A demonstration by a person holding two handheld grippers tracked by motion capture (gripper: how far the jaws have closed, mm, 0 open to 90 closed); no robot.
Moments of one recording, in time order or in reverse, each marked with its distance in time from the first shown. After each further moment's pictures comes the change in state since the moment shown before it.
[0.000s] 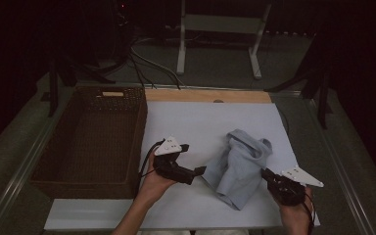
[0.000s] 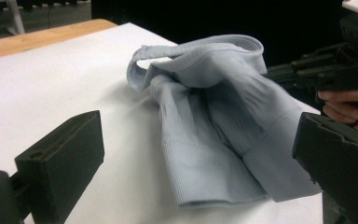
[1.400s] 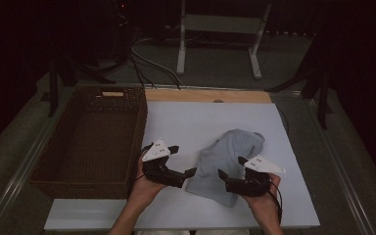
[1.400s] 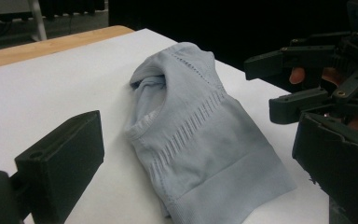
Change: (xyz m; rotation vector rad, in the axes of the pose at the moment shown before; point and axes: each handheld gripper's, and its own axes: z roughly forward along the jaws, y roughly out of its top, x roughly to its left) left arm 0.001 -0.007 -0.024 -0.039 0.055 -0.002; right arm 0.078 0.043 0.033 -0.038 0.210 -0.071
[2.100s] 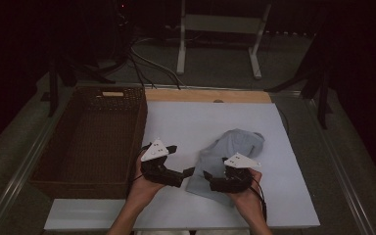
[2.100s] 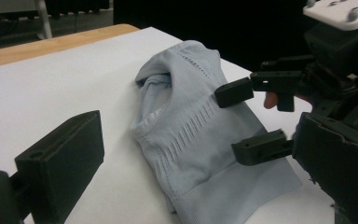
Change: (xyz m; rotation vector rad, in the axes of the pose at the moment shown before) left arm 0.002 -0.002 -0.002 0.007 0.013 0.000; right arm 0.016 -0.005 0.043 0.092 0.040 -0.035
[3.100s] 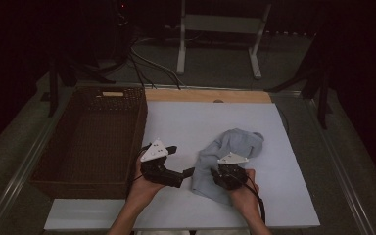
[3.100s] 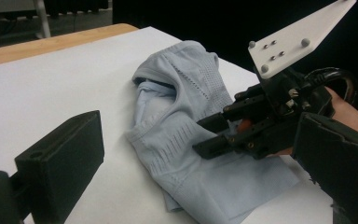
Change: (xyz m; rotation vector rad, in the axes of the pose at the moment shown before) left arm 0.000 -0.001 -0.001 -0.003 -0.003 -0.002; right arm -0.010 -0.012 0.032 0.217 -0.123 -0.030
